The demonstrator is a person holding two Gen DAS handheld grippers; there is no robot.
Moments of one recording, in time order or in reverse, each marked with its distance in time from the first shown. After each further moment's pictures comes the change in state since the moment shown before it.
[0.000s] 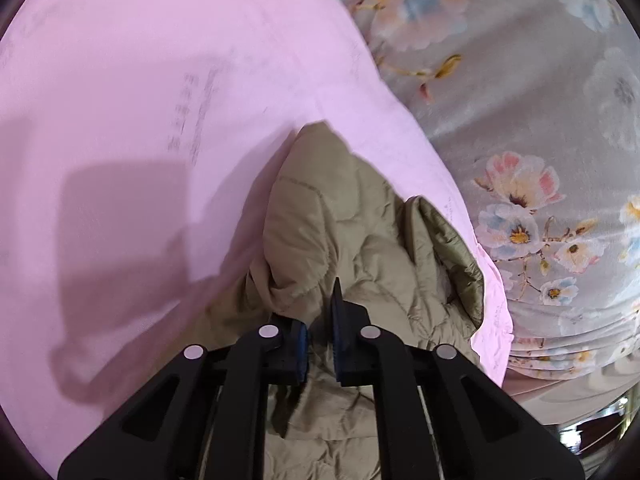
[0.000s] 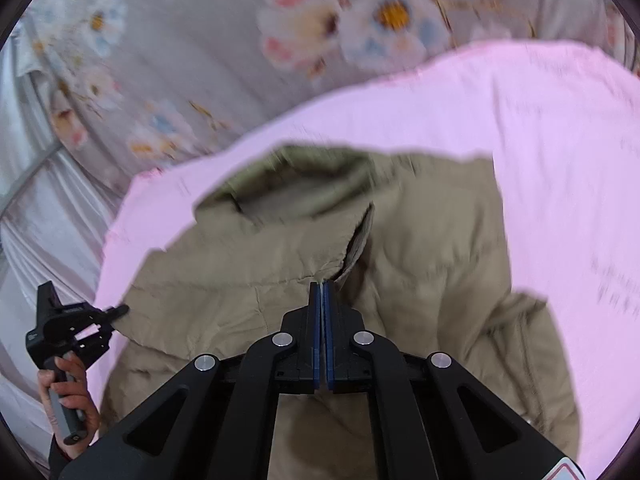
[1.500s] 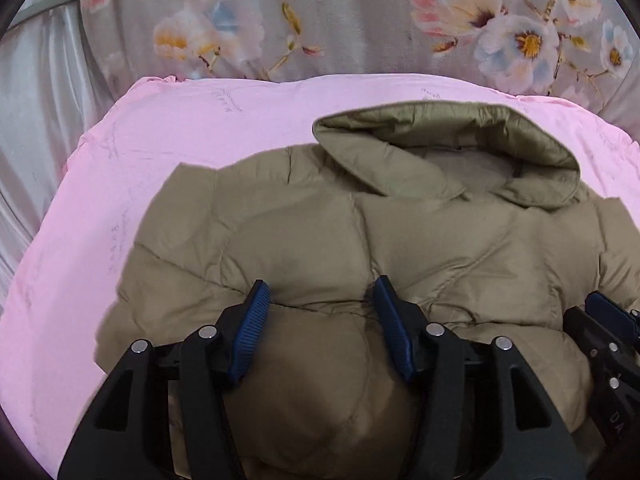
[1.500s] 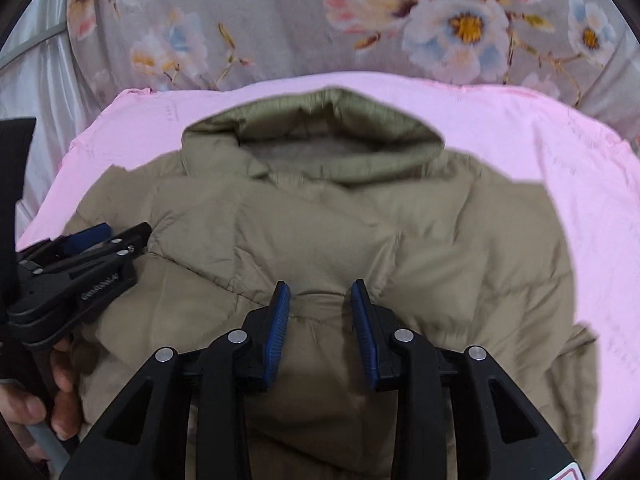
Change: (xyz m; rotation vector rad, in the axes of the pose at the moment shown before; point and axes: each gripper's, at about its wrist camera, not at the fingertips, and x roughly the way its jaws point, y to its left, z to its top) left arm 0.094 -0.120 -0.108 0.765 -0.176 0.455; right arm 0.078 0.048 -0.041 -0.279 0.090 -0.175
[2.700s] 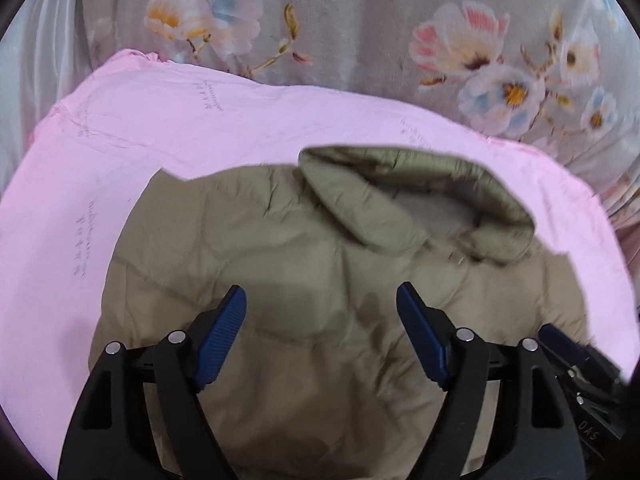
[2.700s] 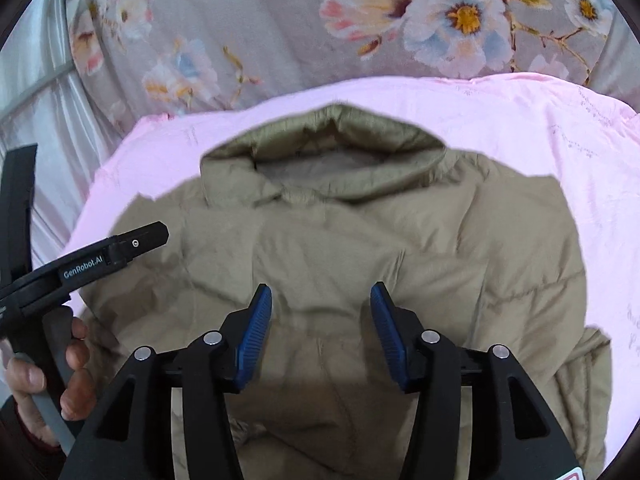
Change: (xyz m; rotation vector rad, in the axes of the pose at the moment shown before) left arm -0.011 0.034 0.043 -0.159 0.035 -0.250; right arm -0.018 -0.022 0.021 0.094 -0.022 0.130
